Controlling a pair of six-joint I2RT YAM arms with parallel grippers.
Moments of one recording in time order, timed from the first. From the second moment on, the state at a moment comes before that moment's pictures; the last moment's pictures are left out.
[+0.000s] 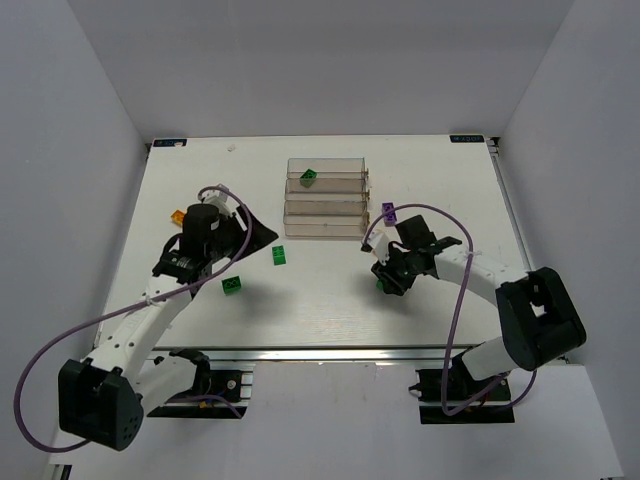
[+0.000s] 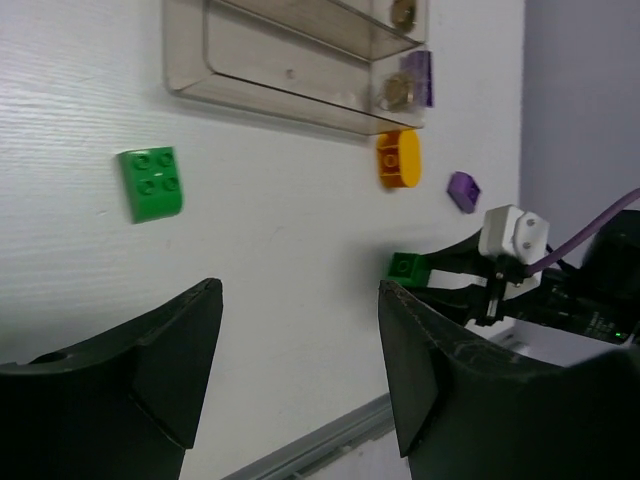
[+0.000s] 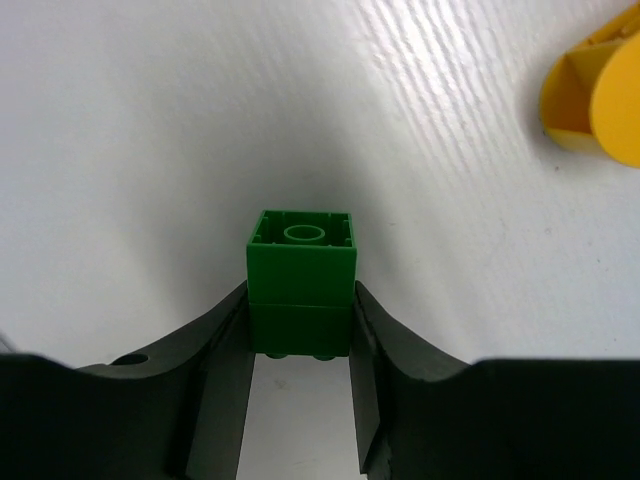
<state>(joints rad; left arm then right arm) -0.30 1.02 0.75 -0.27 0.23 -0.72 0.47 1.46 0.76 -0.43 -0.32 -0.55</state>
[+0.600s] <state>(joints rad) -0.43 1.41 0.92 0.06 0.68 -0.86 0.49 1.35 1.06 -0.43 -0.82 -0.61</state>
